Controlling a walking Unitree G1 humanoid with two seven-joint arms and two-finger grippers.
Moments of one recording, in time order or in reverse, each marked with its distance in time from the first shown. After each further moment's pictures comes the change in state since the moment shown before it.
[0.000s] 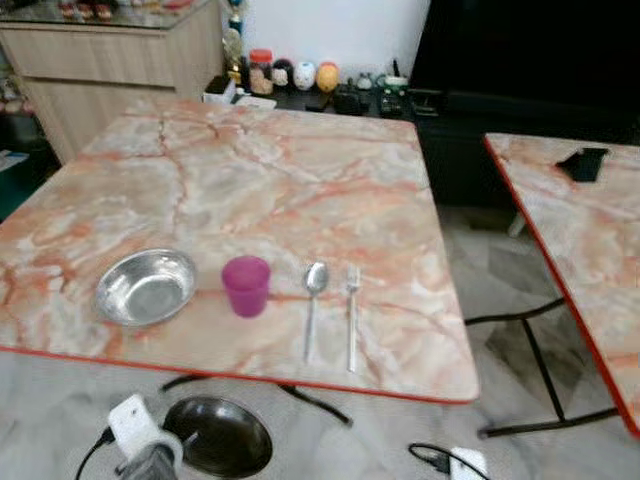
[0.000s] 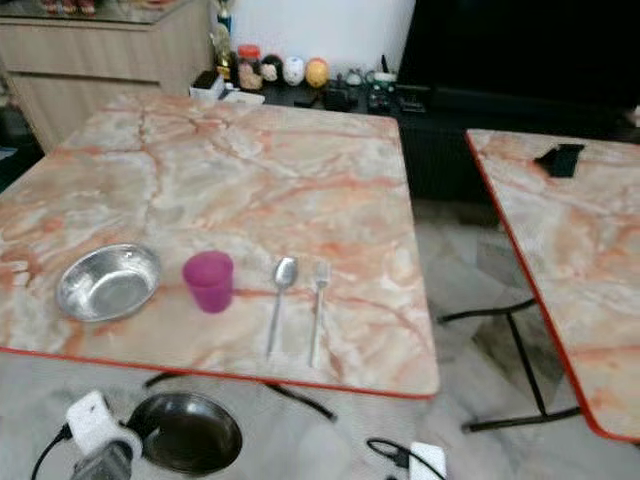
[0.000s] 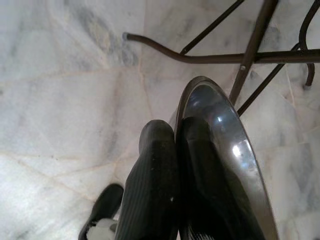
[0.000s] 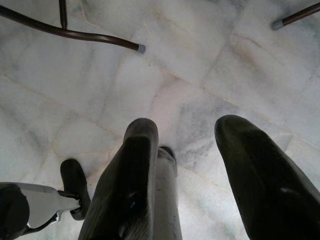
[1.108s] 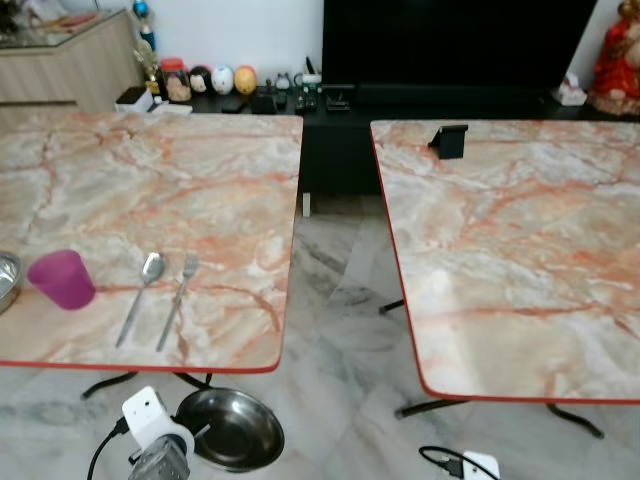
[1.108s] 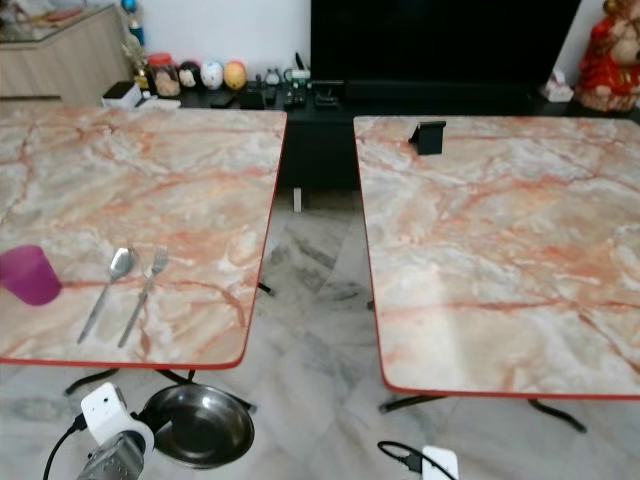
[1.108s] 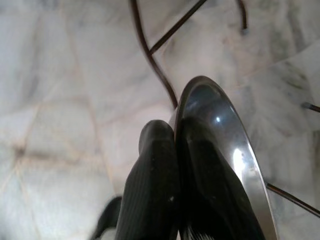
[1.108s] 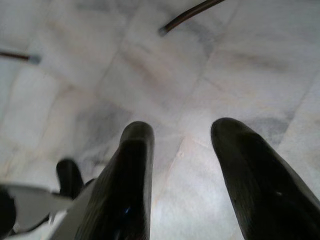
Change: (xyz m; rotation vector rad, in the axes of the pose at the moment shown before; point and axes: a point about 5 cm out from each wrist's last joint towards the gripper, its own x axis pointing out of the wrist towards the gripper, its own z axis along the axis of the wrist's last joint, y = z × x) left arm 0.000 -0.012 -0.002 -0.001 0.004 -0.028; right arm 0.000 -0.011 0.004 -0.009 0.005 -0.023
